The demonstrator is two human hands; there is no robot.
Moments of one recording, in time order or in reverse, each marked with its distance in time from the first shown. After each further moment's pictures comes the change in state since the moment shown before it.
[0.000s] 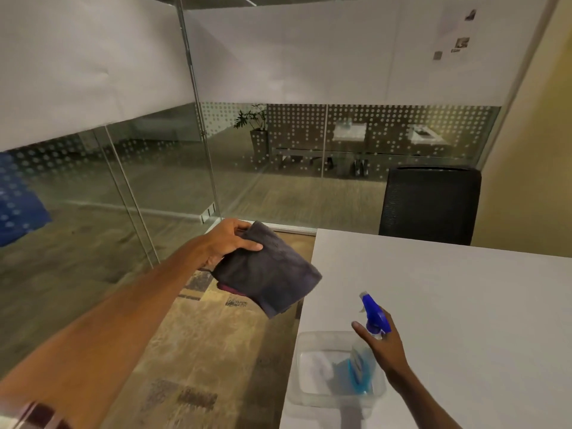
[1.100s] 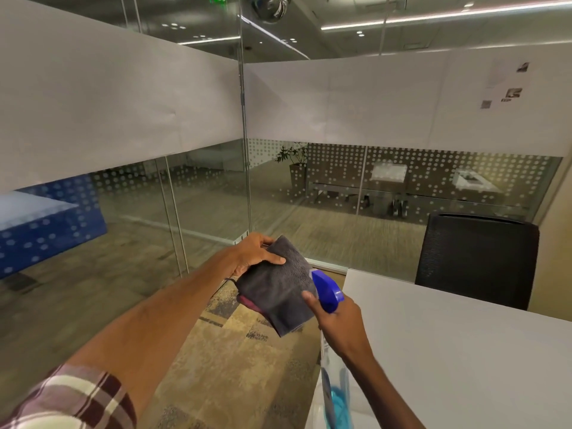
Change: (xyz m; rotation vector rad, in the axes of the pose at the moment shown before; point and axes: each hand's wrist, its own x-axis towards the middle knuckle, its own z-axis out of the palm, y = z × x) left_hand 0.014 0.029 -0.023 -0.064 0.088 -0.130; right_hand -0.009 -0.192 0.096 -0.032 -0.171 -0.427
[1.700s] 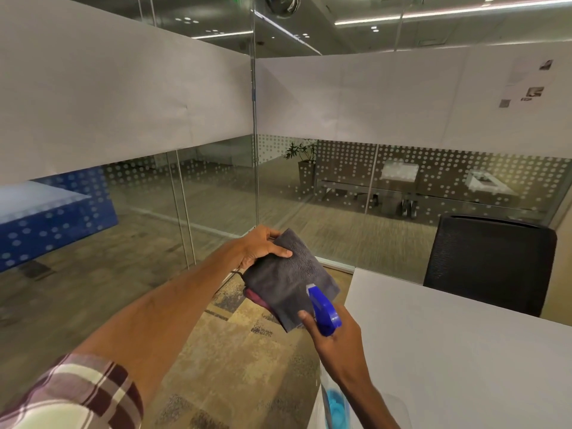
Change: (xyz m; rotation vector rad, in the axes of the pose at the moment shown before) left_hand 0.000 0.003 -0.007 -0.040 0.004 0.007; right_hand -0.030 0.013 0.020 0.022 0.020 -0.011
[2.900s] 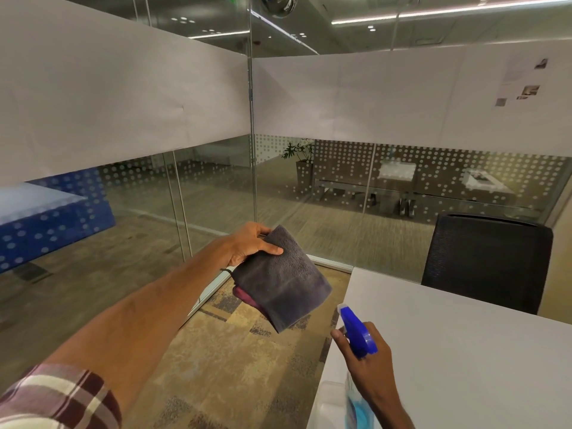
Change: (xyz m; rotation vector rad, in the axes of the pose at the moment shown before) left_hand -0.010 0.008 -0.013 0.011 0.009 -0.006; right_hand -0.009 0.059 -0.038 0.035 0.071 0.072
